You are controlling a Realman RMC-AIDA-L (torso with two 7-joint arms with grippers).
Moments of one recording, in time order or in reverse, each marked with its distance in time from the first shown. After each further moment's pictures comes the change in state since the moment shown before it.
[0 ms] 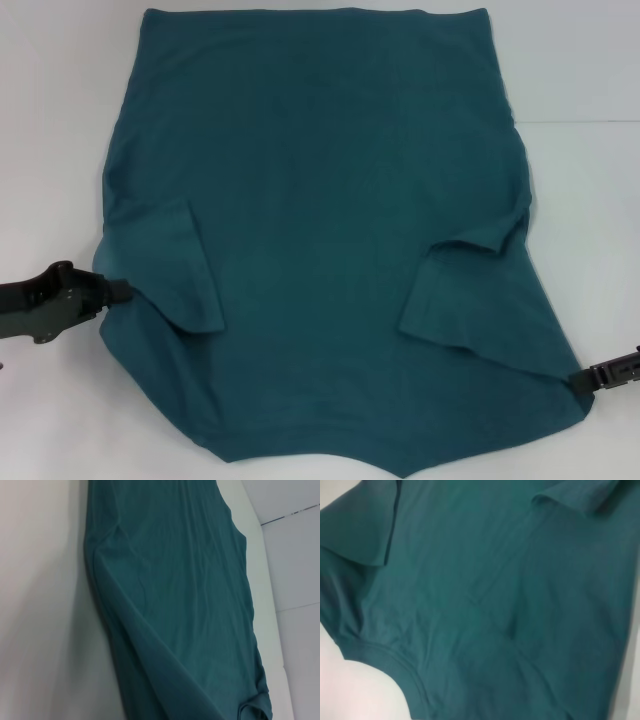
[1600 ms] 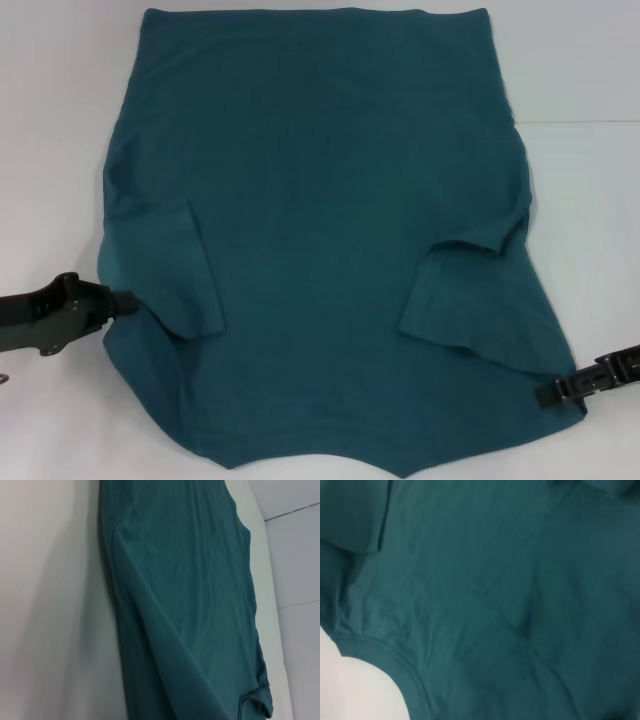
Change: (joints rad) left arm 0.008 -0.007 0.000 -0.018 0.005 0.000 -0.001; right arm 0.043 0.066 -0.005 0.011 -0.071 0.050 0.019
